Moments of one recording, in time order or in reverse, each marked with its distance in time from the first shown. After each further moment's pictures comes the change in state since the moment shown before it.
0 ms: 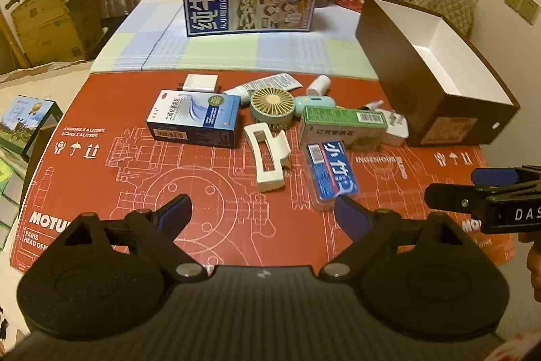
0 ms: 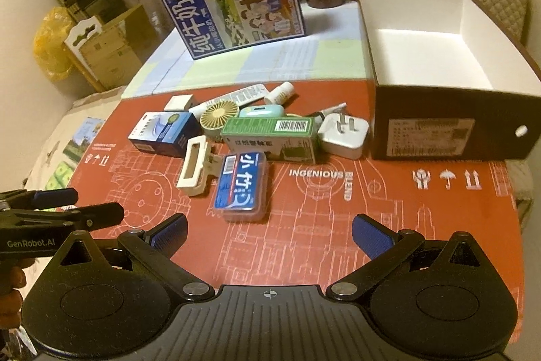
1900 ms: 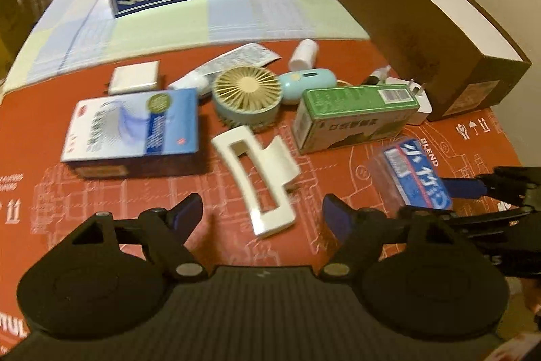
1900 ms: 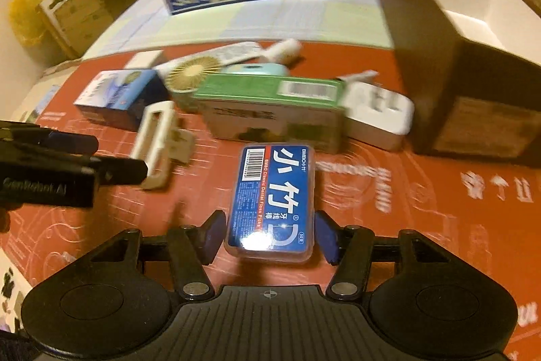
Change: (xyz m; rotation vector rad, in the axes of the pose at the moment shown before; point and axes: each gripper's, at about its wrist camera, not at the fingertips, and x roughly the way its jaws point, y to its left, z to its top) left arm 0.132 0.013 0.031 0.194 0.109 -0.176; right arm 0.106 0.003 -0.013 -0.014 0.066 -0.129
